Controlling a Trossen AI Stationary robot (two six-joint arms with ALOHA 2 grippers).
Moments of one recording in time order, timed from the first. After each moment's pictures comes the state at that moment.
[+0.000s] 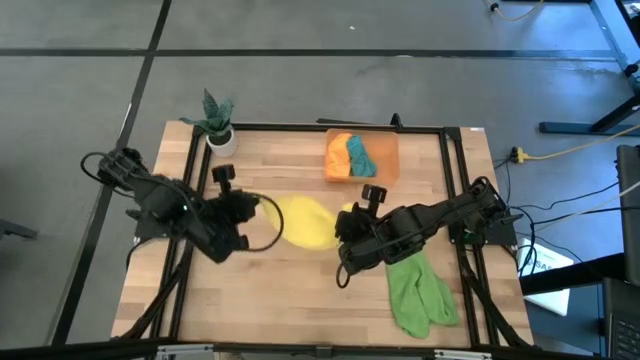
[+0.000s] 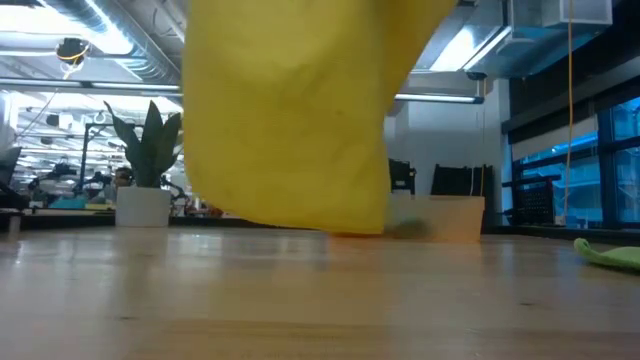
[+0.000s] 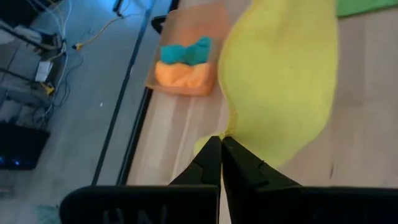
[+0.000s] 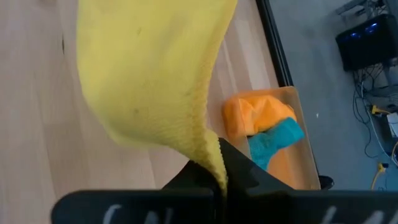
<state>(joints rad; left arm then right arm) -0.57 1.45 1.79 -1.57 -0.80 -0.54 0.42 1.95 2.15 -1.54 0.68 0.50</state>
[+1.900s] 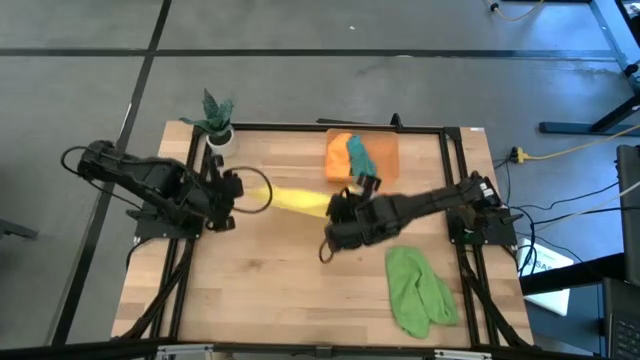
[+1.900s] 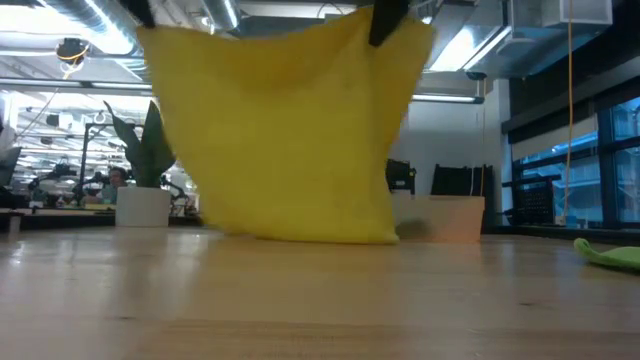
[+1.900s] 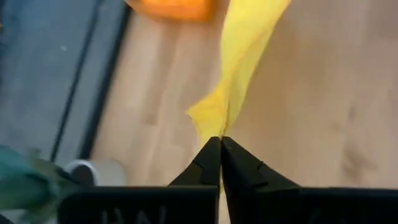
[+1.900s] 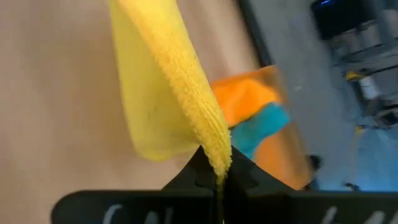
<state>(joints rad) -0.35 1.13 1.33 -1.43 -0.55 -0.46 0.31 1.96 2.01 -1.46 0.72 0.53</state>
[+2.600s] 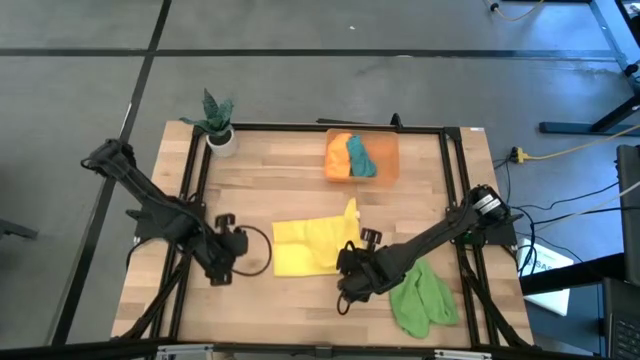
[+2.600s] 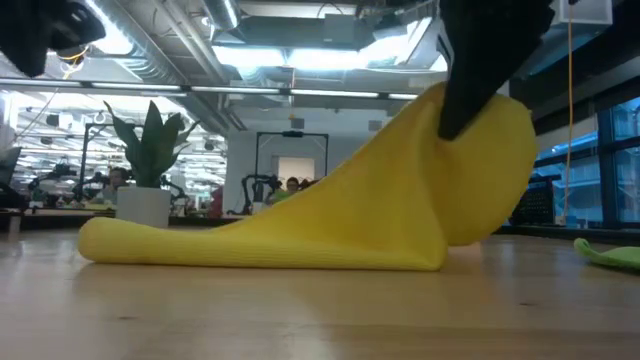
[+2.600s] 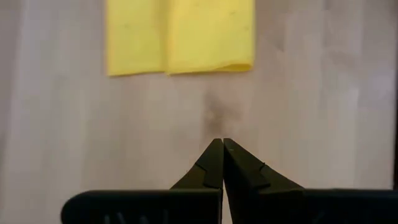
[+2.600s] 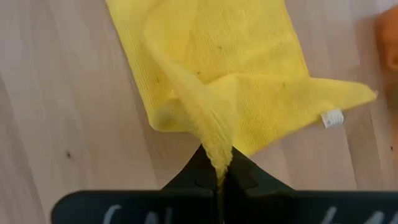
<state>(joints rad) -0.68 1.20 0.97 -1.00 -0.28 -0.75 0.52 1.96 1.57 -1.06 0.41 0.72</state>
